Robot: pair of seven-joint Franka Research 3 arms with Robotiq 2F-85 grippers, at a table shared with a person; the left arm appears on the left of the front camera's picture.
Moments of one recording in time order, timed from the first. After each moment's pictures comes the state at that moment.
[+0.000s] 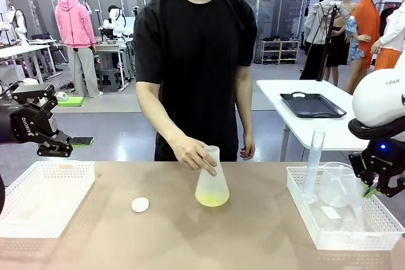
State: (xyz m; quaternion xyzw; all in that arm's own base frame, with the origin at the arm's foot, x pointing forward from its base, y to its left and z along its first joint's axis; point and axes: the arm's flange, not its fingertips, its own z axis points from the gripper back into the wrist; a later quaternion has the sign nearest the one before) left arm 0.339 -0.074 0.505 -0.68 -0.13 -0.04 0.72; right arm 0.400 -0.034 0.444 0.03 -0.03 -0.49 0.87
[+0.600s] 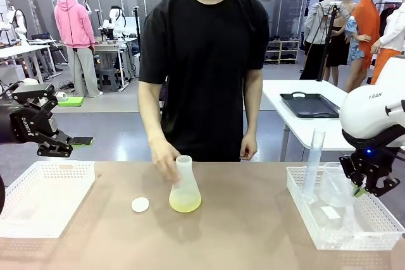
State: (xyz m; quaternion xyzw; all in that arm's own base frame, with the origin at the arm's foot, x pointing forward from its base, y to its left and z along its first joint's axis) left arm 0.339 -0.074 0.505 -0.68 -0.13 -0.04 0.72; right arm 0.428 -0.030 0.422 0.02 -0.05 -0.49 0.87
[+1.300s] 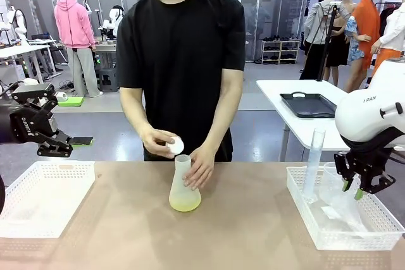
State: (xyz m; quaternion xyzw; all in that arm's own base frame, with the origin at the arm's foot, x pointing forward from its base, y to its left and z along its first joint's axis) left arm 0.339 -0.074 0.505 -0.68 -0.13 -0.04 0.72; right arm 0.436 -0.025 0.416 0.02 -0.06 -0.50 0.87
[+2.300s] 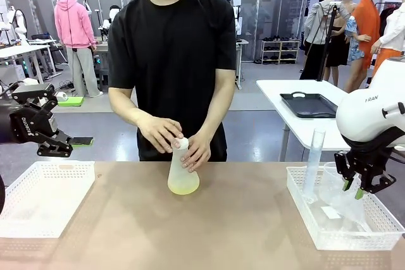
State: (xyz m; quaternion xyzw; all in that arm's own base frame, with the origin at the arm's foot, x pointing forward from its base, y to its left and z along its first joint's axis) left arm 0.339 -0.074 0.505 -0.68 -0.13 -0.04 0.72; right arm 0.435 -0.026 0.418 0.03 -0.06 -0.50 0.87
